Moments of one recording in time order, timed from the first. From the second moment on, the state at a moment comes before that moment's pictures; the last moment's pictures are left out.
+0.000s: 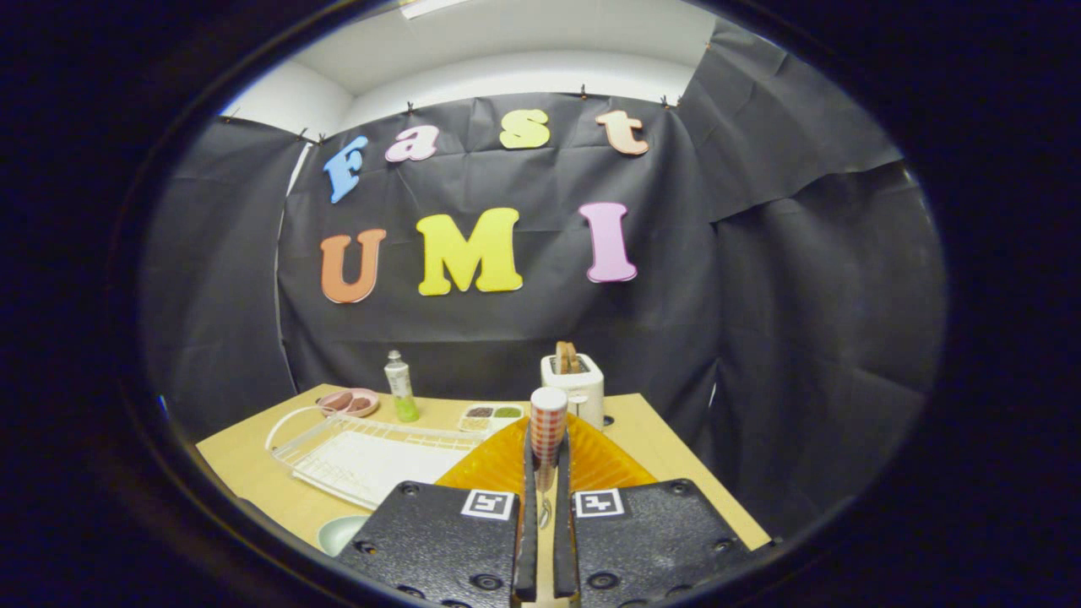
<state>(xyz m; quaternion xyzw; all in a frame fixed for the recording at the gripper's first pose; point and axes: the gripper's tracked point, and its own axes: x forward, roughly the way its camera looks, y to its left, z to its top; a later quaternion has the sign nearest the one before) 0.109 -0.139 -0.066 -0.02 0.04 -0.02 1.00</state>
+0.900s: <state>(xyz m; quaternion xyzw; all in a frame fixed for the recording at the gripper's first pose) 0.042 0.070 -0.190 -0.04 0.08 0.10 0.99</state>
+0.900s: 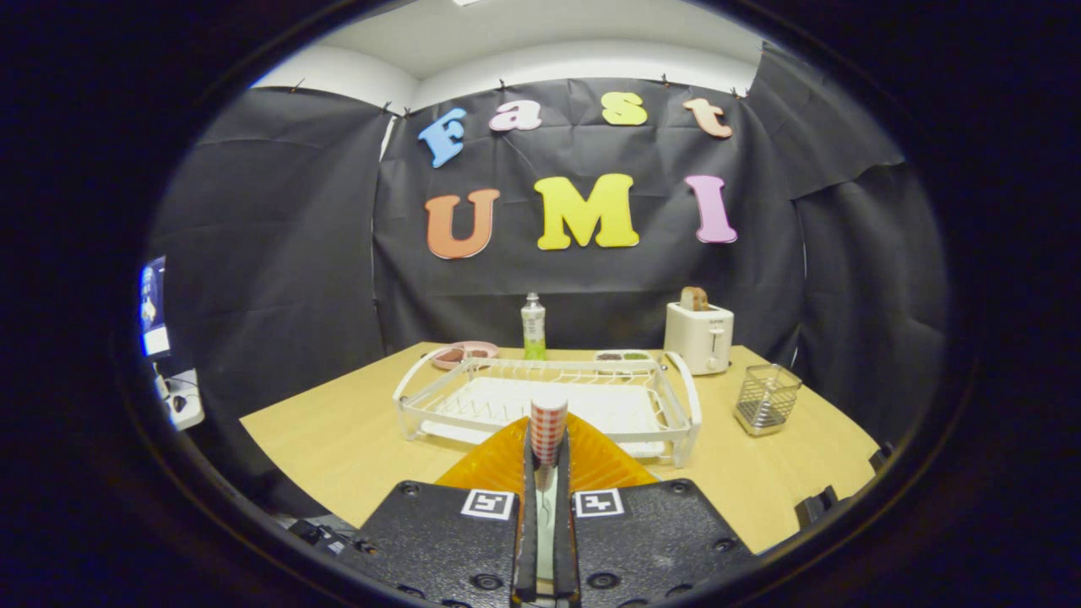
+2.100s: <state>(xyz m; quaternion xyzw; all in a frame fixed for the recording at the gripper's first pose) 0.031 -0.021 -0.171 -0.04 0.11 0.02 0.99</state>
